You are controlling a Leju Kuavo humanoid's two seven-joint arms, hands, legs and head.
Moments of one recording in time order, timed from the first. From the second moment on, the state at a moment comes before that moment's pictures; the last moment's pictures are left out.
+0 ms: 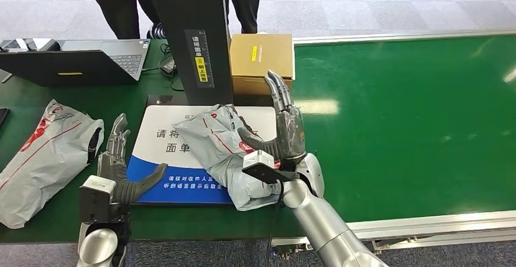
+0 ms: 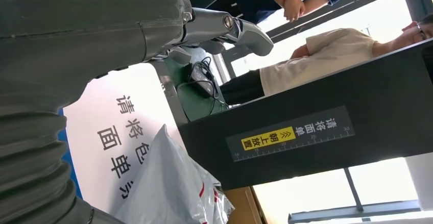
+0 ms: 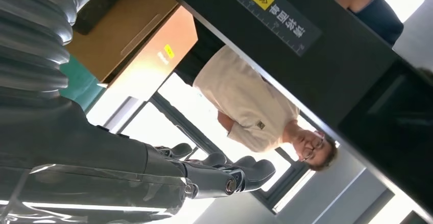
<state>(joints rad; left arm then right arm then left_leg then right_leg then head) -0.02 -0.07 -0.08 -1.59 -0.38 0.01 -0.50 -0.48 0.20 0.33 -1.03 0.61 -0.70 -0.57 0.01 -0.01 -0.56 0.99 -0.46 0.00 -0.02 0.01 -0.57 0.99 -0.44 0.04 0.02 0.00</state>
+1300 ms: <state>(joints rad) 0.02 -0.06 -0.06 -1.63 -0.44 -0.02 -0.47 -0.35 0.10 0.28 -1.13 0.77 -0.35 -0.14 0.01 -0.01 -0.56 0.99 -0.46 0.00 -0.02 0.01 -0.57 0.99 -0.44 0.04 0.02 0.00</state>
